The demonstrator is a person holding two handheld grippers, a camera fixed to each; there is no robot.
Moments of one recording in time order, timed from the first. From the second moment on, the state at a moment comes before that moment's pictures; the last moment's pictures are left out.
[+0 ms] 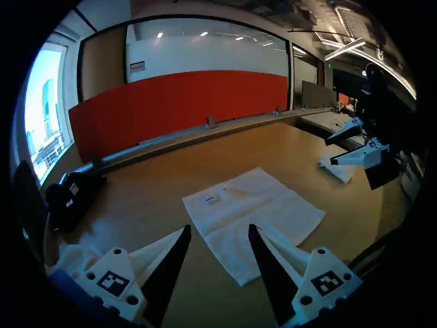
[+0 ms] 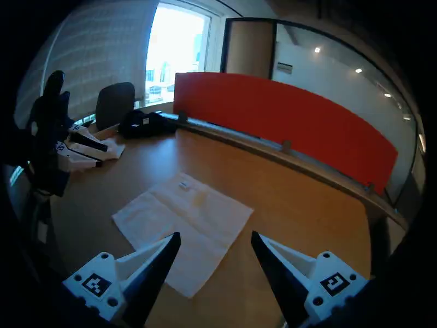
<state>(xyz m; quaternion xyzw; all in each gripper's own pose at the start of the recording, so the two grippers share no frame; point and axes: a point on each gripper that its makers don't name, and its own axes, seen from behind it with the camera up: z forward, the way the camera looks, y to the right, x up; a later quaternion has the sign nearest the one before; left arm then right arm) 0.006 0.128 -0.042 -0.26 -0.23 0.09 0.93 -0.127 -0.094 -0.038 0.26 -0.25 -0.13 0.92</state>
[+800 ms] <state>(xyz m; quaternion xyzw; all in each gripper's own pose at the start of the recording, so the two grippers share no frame) -0.102 0.143 -0.064 -0.29 -0.32 0.10 0.90 -0.229 -0.098 -0.065 0.28 -0.31 -0.15 0.90</state>
